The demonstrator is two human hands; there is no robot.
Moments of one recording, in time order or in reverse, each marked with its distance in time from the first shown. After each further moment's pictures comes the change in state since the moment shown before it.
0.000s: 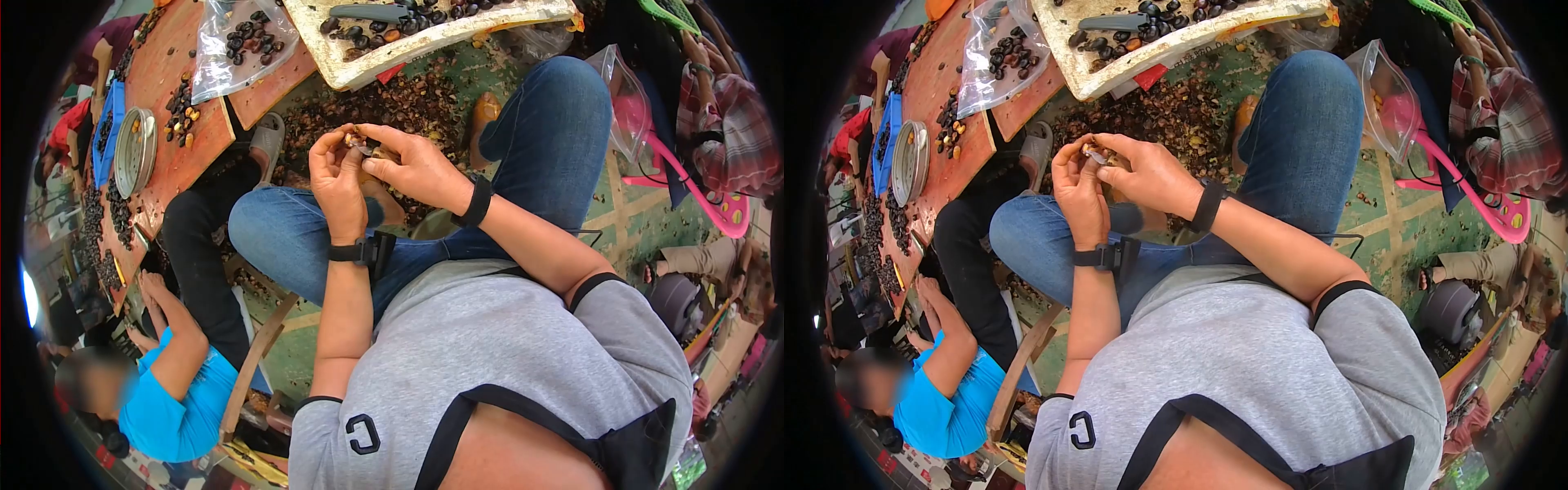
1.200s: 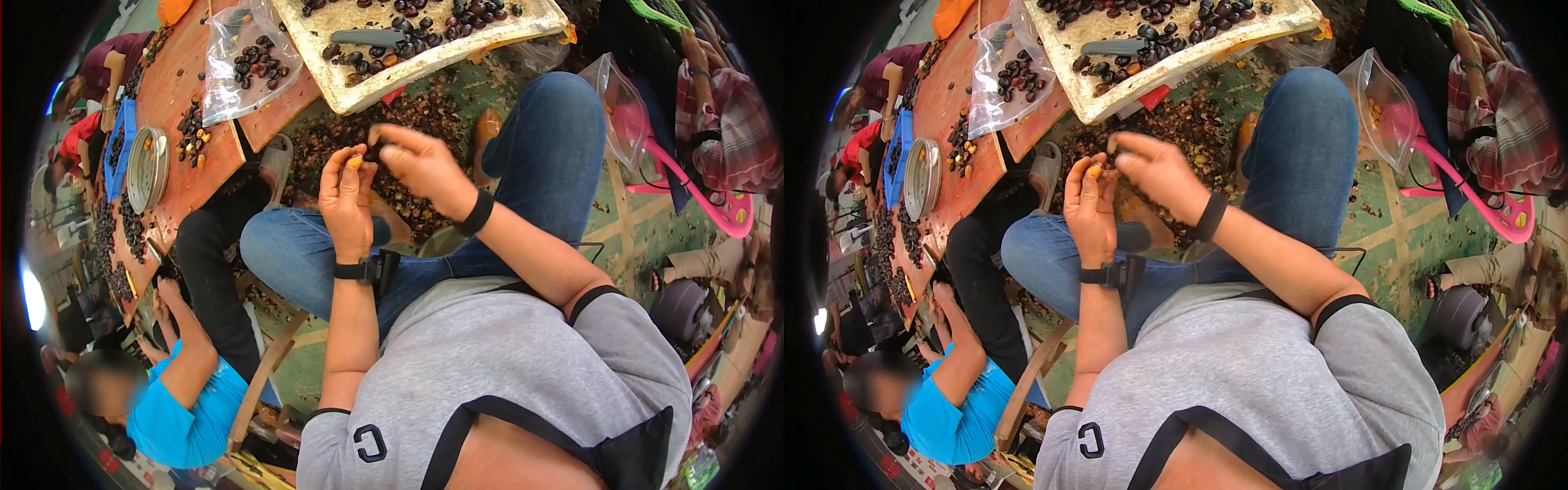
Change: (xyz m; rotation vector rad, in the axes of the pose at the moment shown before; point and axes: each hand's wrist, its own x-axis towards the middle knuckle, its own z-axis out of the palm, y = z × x) left_hand 0.000 0.008 0.005 -0.249 -0.047 -0.127; right_hand 0.009 0.007 -0.011 0.523 0.157 0.162
